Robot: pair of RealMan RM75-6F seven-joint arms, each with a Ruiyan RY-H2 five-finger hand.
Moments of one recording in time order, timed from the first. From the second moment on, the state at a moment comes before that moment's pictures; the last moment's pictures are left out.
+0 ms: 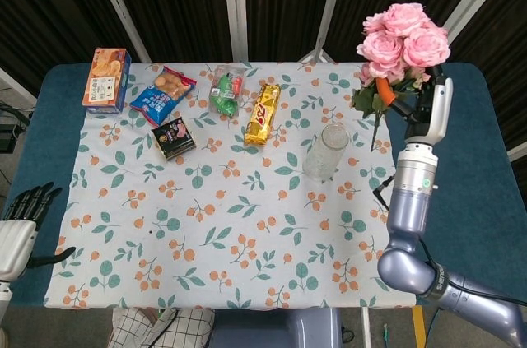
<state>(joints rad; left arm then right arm) -0.10 -1.10 0.01 -1.62 1.54 1.44 -0.04 0.66 -1.51 0.86 -1.78 -0.82 1.39 0.36</state>
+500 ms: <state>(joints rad) -0.10 -1.10 0.01 -1.63 1.53 1.43 -0.04 0.81 -1.61 0.86 -1.53 -0.78 1.31 0.39</state>
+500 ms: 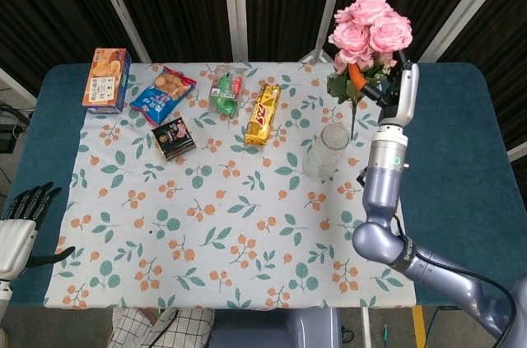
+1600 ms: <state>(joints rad) -0.10 -1.09 0.01 -1.64 1.52 1.42 -0.03 0.74 -1.65 0.79 -1.55 -0.76 1.32 0.40</state>
